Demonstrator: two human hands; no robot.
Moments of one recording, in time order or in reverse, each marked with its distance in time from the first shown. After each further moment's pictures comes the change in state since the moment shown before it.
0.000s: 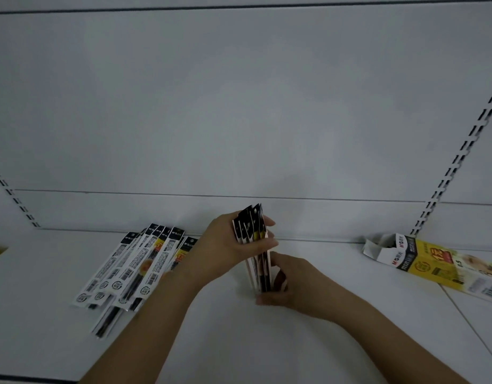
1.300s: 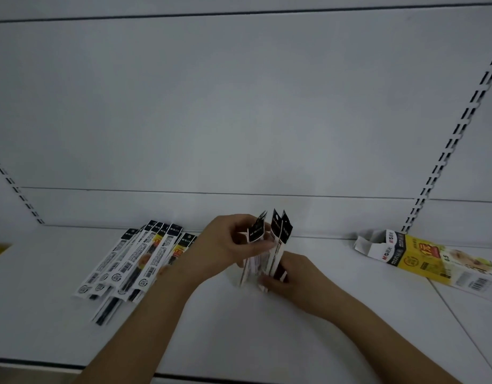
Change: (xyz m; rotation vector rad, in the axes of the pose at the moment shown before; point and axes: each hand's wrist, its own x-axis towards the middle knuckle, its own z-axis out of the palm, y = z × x) left_hand -0.013 0.014 0.010 0.002 -0.050 0.001; right_hand -0.013 0.014 0.003 0.038 0.156 -0.106
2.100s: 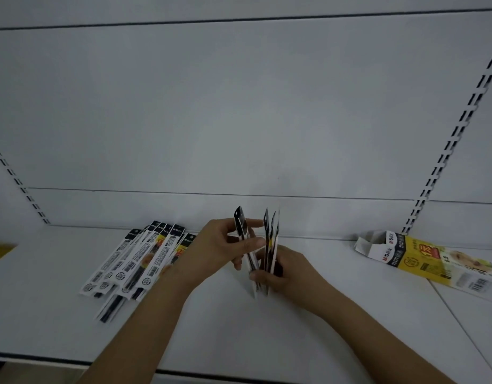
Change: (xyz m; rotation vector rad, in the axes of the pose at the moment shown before) left_hand -0.006 -0.007 -0.003 -0.115 0.074 -0.096; right_hand 0.013 -0.002 0.008 0.047 0.038 -0.039
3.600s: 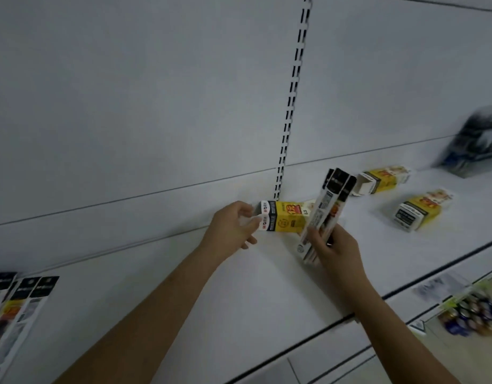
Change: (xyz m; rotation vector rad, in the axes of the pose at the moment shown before) left_hand 0.106 -0.013 0.208 0.028 -0.298 0.012; right_hand -0.157 0.088 -0.116 0.056 0.941 0.521
